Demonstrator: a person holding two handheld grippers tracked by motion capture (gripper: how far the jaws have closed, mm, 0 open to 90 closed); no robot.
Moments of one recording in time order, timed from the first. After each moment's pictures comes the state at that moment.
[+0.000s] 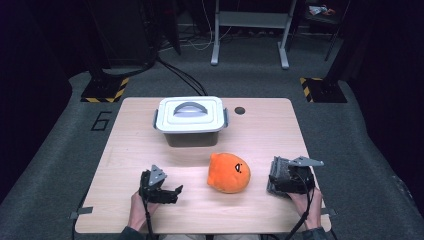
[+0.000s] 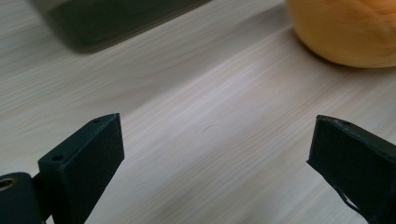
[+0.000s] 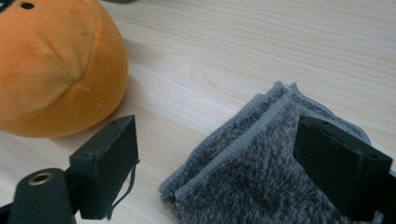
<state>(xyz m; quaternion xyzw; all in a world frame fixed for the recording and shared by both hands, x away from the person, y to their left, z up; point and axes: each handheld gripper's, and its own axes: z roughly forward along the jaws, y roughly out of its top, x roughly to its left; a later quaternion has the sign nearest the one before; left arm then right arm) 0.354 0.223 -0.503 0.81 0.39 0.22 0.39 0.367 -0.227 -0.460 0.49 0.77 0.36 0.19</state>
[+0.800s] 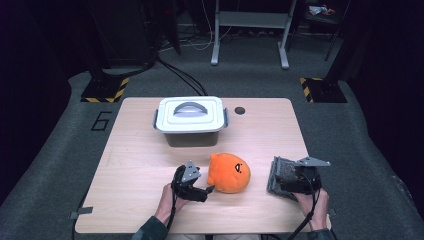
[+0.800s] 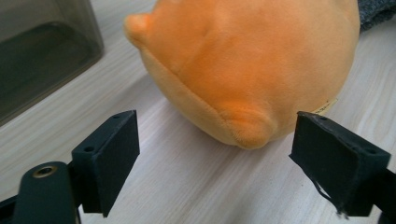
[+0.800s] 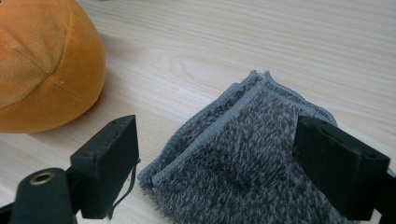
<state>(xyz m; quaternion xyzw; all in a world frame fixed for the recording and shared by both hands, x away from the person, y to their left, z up) 0.368 0.141 -0.491 0.84 0.29 0.16 0.43 0.365 -0.242 -0.458 0.51 0.76 0.35 0.20</state>
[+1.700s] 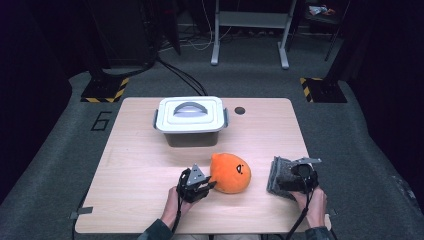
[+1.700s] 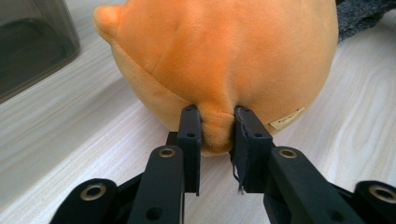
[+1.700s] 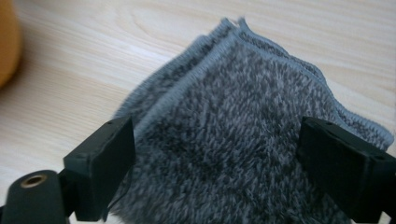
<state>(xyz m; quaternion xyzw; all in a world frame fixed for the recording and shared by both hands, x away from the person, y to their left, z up) 0.359 0.128 -0.498 0.83 0.30 0.14 0.45 0.385 -0.243 -0.485 0.56 0.76 0.26 0.19</state>
